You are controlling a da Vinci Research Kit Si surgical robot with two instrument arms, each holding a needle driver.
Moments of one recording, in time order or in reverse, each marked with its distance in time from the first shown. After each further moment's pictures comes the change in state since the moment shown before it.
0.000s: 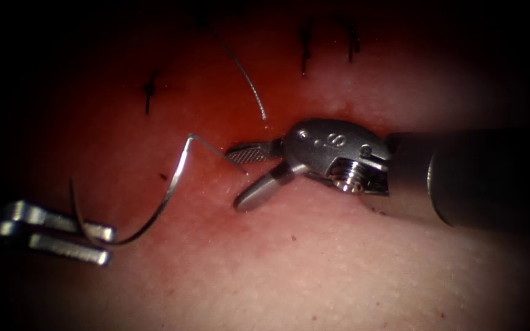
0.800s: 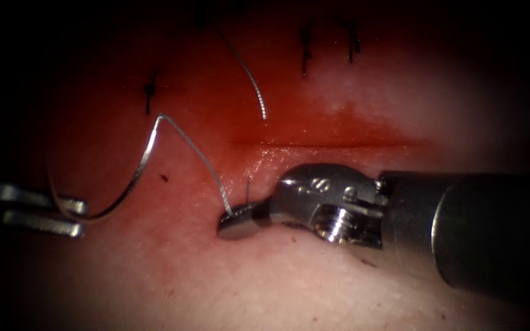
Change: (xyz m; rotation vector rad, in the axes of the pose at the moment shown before) right arm 0.004 -0.010 0.000 0.040 -0.154 0.322; left arm -0.002 -0.001 -0.003 0.141 -0.092 -0.088
